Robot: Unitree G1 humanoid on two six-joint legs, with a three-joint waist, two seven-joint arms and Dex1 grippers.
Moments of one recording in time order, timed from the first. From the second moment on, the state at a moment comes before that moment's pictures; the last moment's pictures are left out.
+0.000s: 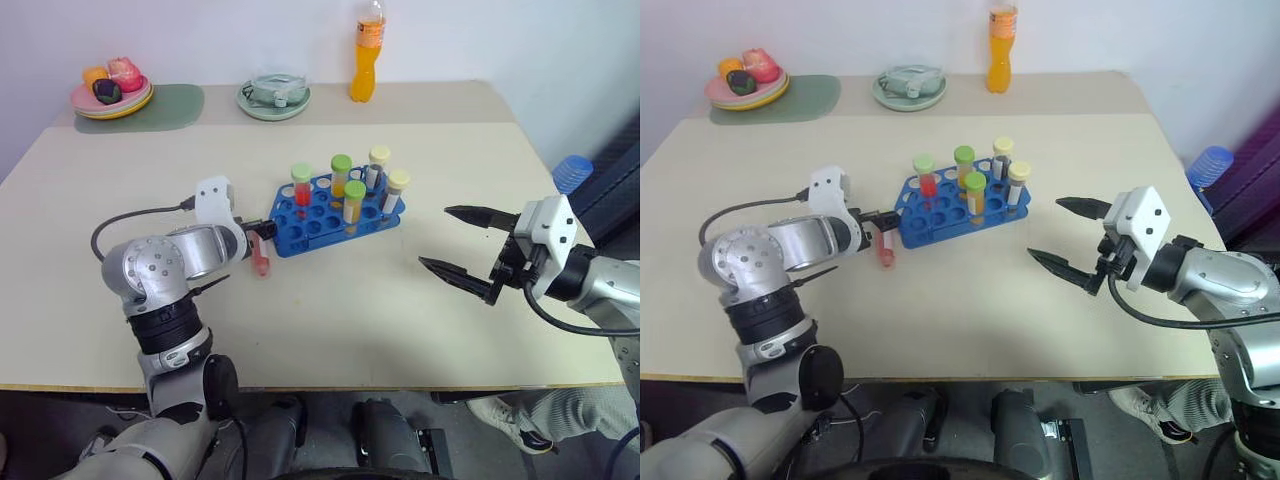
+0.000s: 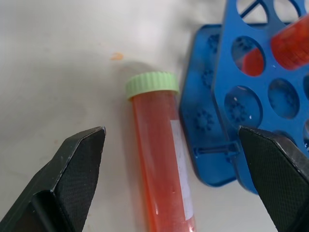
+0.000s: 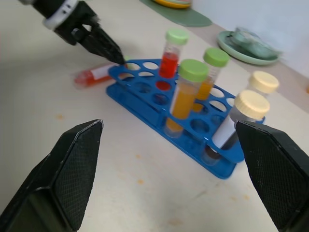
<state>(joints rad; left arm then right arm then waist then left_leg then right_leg) -0.76 0.07 0.49 -0.19 -0.64 1.61 0.42 -0.10 -0.88 -0.28 -0.50 0.61 0.46 0.88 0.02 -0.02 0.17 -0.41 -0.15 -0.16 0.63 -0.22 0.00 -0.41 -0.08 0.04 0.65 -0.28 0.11</state>
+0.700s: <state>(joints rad) -0.90 0.19 0.40 0.18 -0.74 1.61 0.62 -0.12 -0.91 -0.30 -0.52 0.70 0.56 0.91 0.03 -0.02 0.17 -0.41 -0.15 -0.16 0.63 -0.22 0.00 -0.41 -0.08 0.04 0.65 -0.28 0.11</state>
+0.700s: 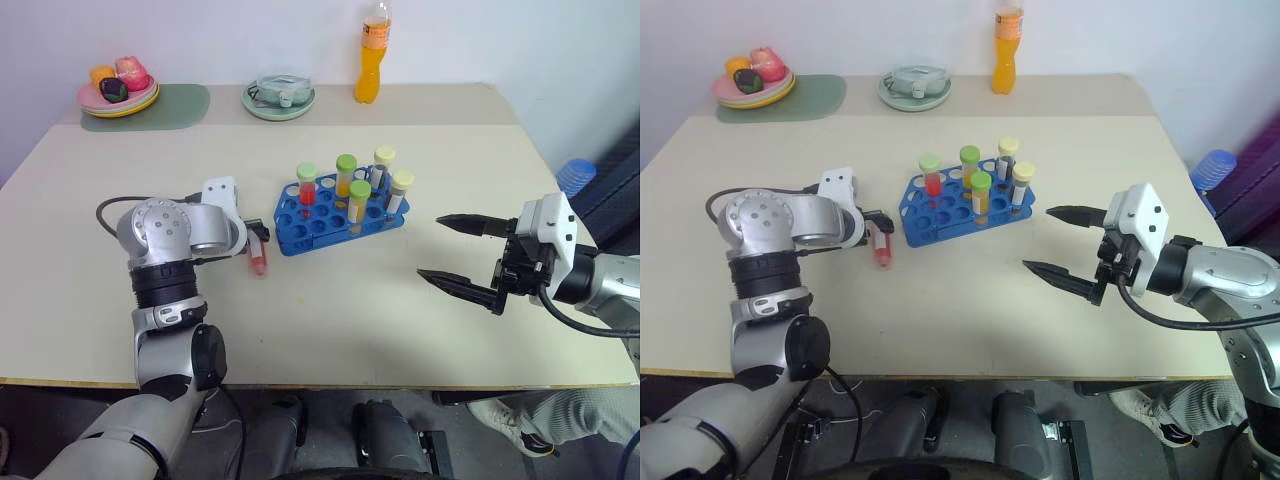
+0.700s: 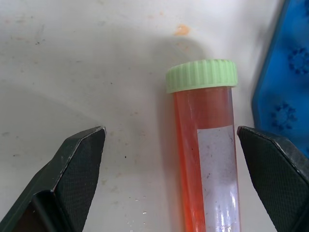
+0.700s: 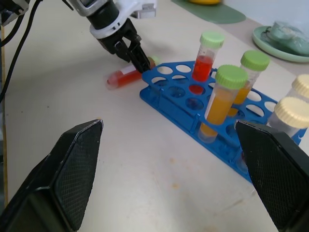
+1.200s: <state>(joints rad) -0.89 0.19 0.43 0.22 -0.84 1.60 0.81 -0.22 -0.91 -0.25 -0.52 0.74 0.63 0.89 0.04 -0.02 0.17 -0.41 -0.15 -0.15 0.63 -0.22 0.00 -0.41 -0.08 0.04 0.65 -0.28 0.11</state>
